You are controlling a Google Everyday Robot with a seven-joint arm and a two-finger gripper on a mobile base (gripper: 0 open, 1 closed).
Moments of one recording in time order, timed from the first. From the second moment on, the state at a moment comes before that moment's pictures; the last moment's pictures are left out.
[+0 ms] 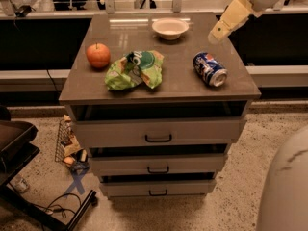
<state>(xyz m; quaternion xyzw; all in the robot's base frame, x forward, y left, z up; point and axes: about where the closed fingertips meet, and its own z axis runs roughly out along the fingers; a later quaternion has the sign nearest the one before) 0.635 -0.217 0.985 -0.34 0.92 0.04 0.20</state>
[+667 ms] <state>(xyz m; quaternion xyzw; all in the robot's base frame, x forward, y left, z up) 0.680 -0.186 0.952 -0.30 0.94 0.03 0.15</state>
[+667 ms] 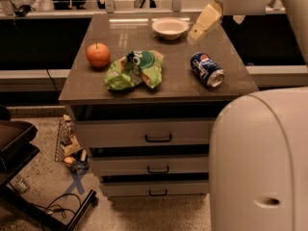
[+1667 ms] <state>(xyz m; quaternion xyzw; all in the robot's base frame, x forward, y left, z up) 0.710 -0.209 0.908 -0.23 0.97 -0.01 0.11</state>
